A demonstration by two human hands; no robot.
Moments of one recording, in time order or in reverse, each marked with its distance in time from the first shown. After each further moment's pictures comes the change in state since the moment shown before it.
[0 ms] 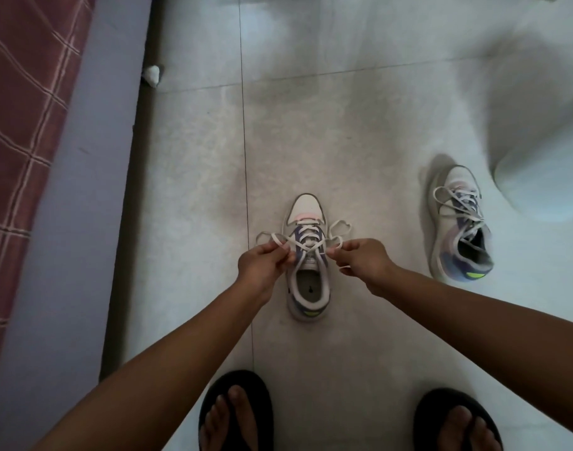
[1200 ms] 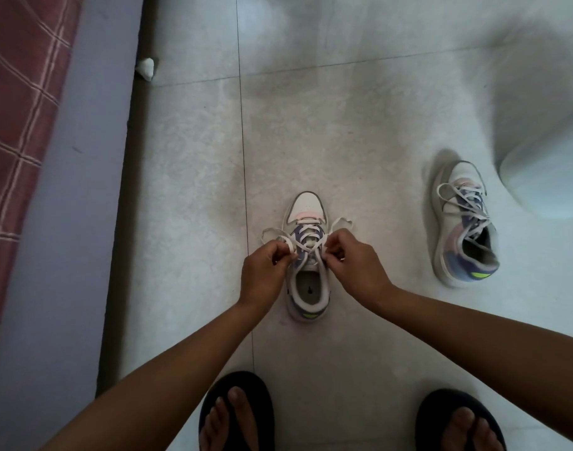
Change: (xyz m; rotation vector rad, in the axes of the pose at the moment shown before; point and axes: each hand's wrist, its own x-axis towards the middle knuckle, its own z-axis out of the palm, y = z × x) left_hand 0.001 -0.018 -0.016 0.903 -0.028 0.712; right_hand -0.011 0.013 0.010 -0.591 0.092 -0.655
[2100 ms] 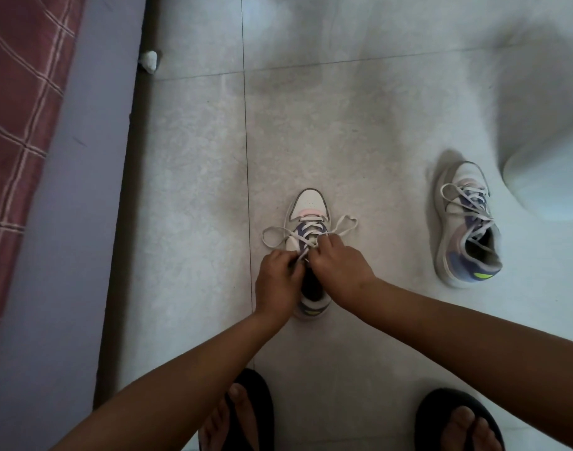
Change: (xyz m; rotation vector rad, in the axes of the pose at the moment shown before) left_hand -0.018 0.005 0.017 0.116 0.021 -0.018; right_hand 0.002 -0.033 0.010 -0.885 -0.205 -0.359
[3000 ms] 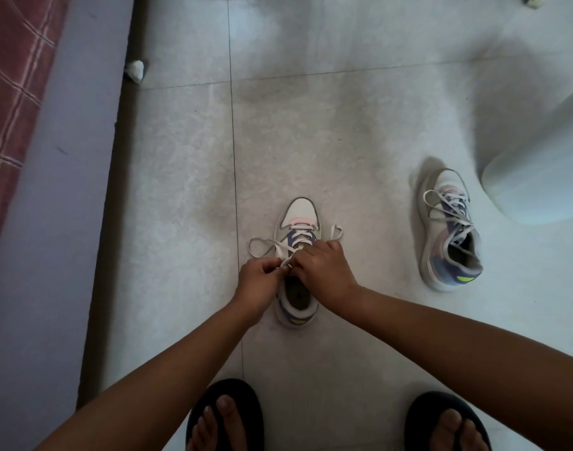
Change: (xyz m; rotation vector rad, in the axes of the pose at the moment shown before) left_hand 0.017 -0.005 -0.013 -0.428 -0.242 -0.318; right_hand 0.006 0.000 0.008 0.199 0.174 0.013
